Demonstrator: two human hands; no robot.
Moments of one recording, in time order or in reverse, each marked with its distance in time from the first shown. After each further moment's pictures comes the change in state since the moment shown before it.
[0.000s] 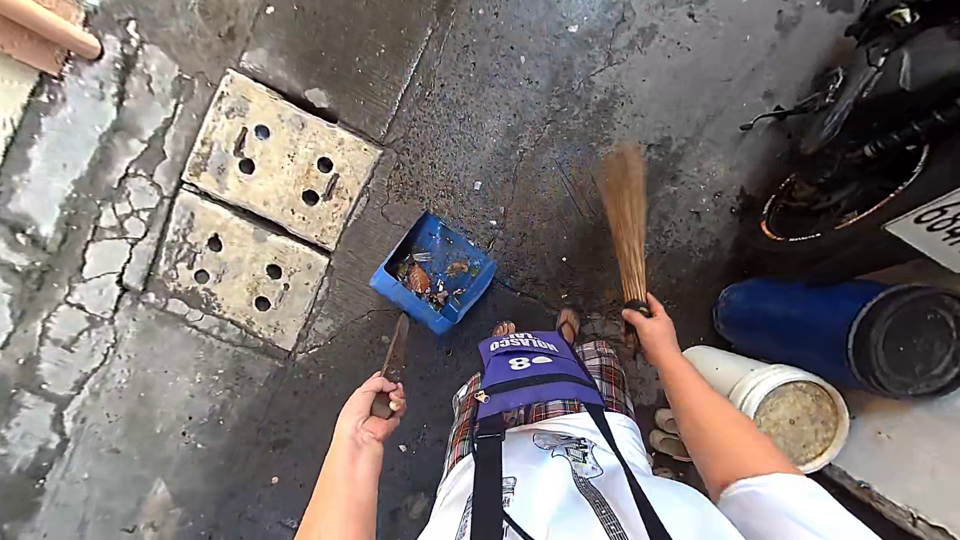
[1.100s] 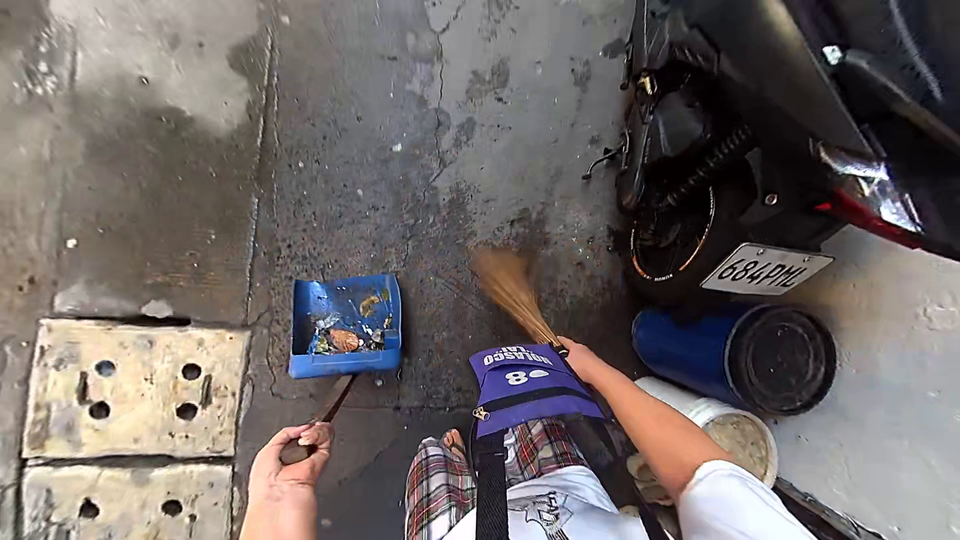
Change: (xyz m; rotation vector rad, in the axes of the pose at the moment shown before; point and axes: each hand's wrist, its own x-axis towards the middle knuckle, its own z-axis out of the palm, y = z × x) left_hand 0.003 0.020 0.429 -0.224 -0.199 0.117; right_hand 0.245 -0.101 -0.182 -0.459 -0.307 0.115
